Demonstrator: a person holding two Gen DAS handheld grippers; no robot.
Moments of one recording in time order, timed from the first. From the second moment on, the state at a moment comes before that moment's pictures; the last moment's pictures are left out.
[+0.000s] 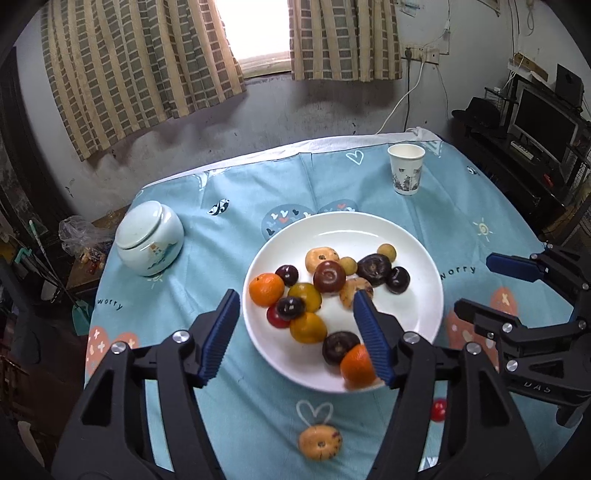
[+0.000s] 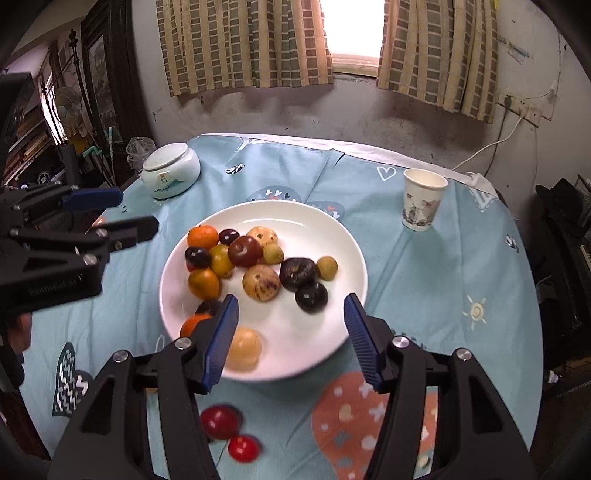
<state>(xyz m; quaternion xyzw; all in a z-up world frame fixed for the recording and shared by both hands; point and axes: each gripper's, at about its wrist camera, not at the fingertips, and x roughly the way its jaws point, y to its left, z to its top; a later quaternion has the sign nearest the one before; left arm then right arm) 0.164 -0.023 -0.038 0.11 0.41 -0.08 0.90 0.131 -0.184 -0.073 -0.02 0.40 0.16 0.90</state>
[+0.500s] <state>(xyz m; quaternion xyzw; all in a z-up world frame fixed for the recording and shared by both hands) 0.060 -0.069 -0.152 0.13 0.52 -0.15 0.83 0.009 -0.223 -0.153 0.02 0.50 0.11 0.86</state>
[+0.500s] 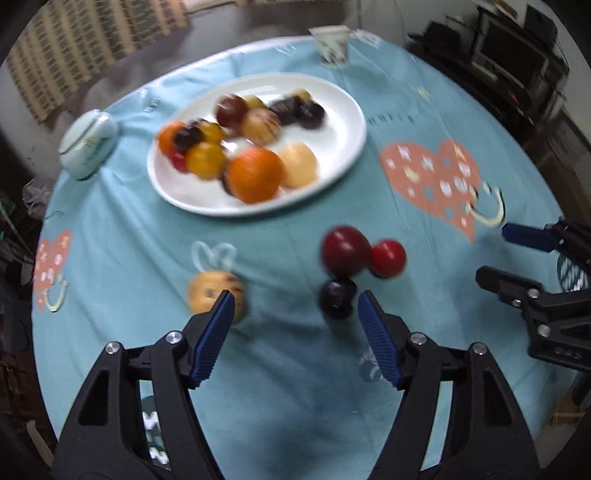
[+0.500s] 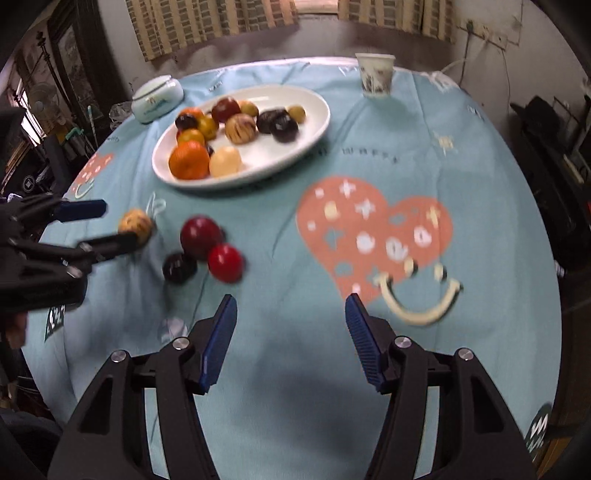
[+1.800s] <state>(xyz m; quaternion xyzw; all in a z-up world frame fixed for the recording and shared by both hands) 0.055 -0.030 -0.068 0.06 0.46 -0.13 0.88 0.030 -0.180 -0.087 0.00 0.41 0.19 0.89</state>
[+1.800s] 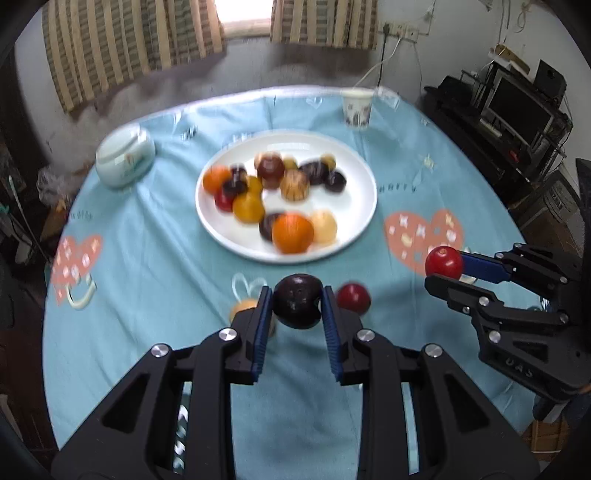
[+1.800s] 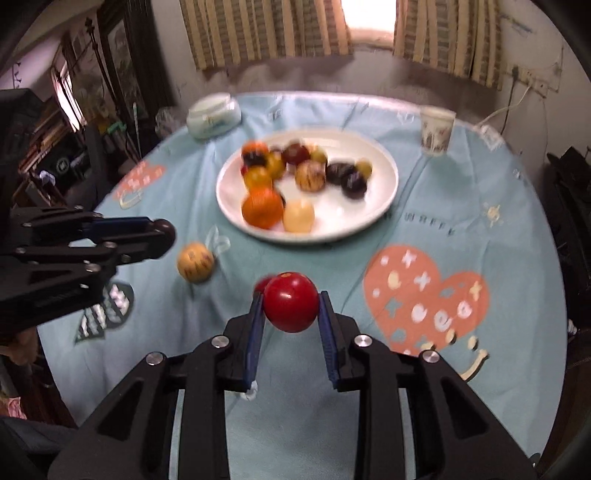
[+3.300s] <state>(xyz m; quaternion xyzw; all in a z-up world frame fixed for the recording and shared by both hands) 0.223 -0.037 -0.115 0.09 0.48 -0.09 0.87 0.204 -0.157 -0.114 0.01 0.44 0.19 0.88</state>
